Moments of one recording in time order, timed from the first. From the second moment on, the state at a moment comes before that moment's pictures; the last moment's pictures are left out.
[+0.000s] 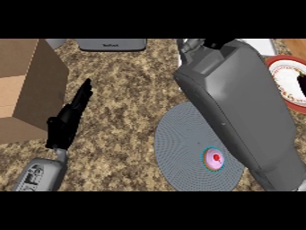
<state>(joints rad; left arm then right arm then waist) -0.20 0.20 -0.14 -1.40 -0.01 0.09 0.01 -1.21 -0.05 0.18 -1.37 1.32 -0.11 1.12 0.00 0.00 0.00</state>
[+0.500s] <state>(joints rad) -0.17 0.19 -0.15 -1.46 -0.02 0.08 0.04 -1.22 -0.08 0.10 -1.22 1.40 -0.12 1.03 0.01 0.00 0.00</state>
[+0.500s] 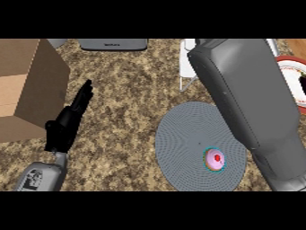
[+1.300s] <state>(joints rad) -0.19 0.16 -0.14 -1.43 -0.05 0.08 0.03 -1.18 -0.12 -0.07 -0.97 1.29 -0.59 0.77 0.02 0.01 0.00</state>
